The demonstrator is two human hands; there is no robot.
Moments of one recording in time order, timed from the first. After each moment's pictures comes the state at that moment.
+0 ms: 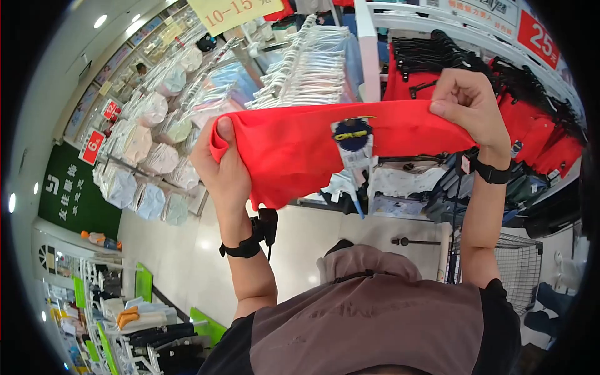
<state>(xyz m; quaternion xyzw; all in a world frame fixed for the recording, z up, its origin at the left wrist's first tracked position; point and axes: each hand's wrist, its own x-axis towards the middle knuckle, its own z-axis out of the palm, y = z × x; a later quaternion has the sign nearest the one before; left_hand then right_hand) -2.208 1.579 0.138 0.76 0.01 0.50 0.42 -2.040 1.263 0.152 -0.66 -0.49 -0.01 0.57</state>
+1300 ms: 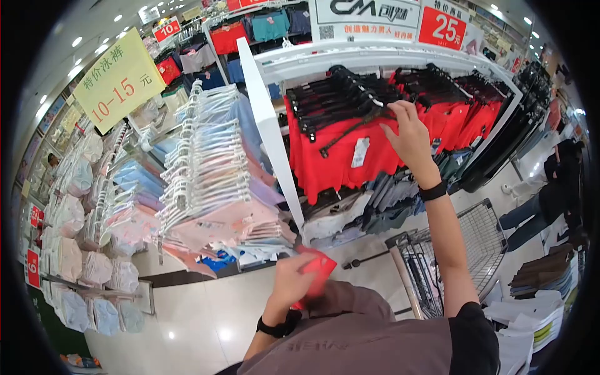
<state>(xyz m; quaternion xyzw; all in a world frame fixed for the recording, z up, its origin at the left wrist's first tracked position) -2.134 1.511 -0.033 0.81 -0.13 0.01 0.56 -1.944 1.192 0.074 -0.87 -0.17 -0.44 0.17</state>
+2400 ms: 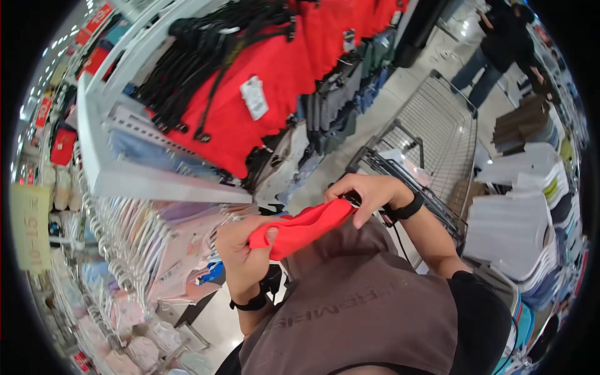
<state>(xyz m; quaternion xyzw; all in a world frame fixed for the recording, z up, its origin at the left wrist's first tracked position) -2.055 1.475 0.035 0.74 -0.34 -0.03 0.57 -2.112 1.202 -0.071 -0.66 -0.24 0.23 0.68</state>
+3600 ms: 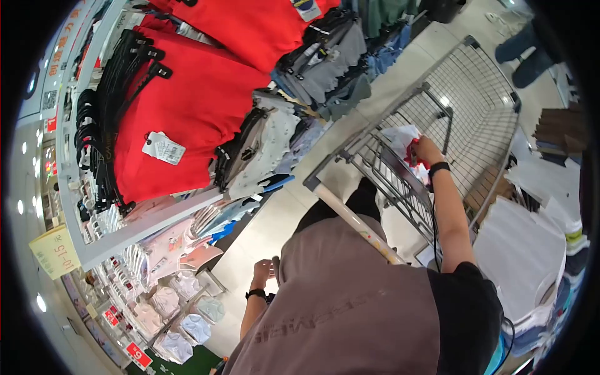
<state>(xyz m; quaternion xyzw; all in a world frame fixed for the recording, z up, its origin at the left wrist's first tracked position) -2.189 1.566 -0.279 0.80 0.29 -0.48 0.24 -2.210 0.859 -0.407 -0.87 0.36 0.21 0.25</state>
